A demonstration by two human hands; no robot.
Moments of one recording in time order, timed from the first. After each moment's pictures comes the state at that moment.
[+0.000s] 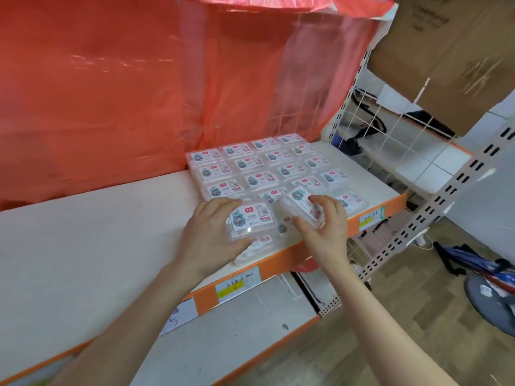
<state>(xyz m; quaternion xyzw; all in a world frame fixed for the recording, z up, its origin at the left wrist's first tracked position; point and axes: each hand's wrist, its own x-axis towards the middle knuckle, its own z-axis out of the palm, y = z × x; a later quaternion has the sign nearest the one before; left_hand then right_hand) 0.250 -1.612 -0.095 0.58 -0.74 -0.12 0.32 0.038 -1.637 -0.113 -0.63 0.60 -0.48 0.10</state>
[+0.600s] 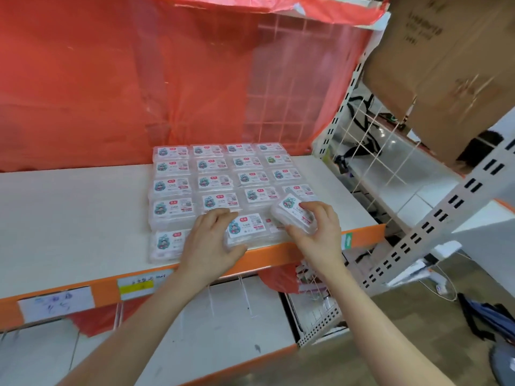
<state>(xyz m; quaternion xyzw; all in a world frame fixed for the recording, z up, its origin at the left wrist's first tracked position) 0.108 -1.628 -0.123 0.67 -0.66 -0.12 0.32 -0.088 -1.688 -0.117 -0.72 0.53 -0.43 0.15</state>
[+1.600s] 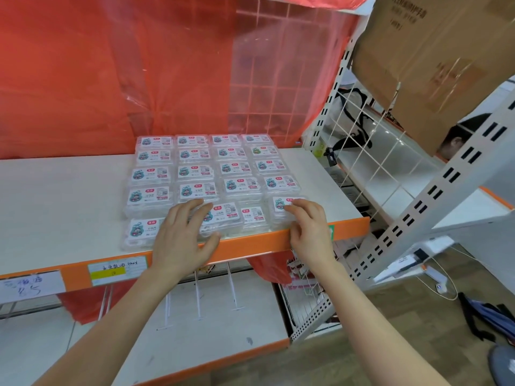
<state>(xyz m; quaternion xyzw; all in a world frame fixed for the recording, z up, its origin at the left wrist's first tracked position) 0.100 -1.623 -0.135 0.70 -0.67 0.01 0.26 -0.124 -1.700 -0.135 -0.81 0.45 -0.38 0.02</state>
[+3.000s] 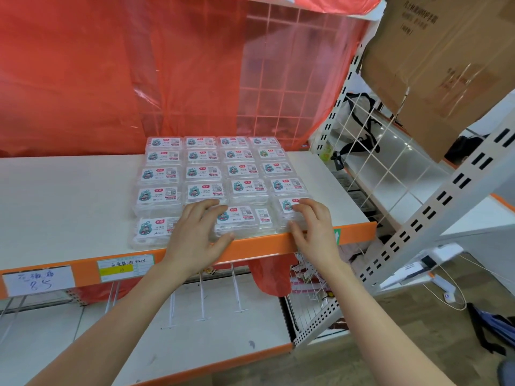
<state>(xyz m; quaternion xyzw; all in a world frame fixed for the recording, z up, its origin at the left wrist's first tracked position) 0.096 -1.626 -0.129 0.68 -0.67 -0.06 0.30 -0.127 -1.710 -0.140 -0.82 0.45 -0.36 0.06</state>
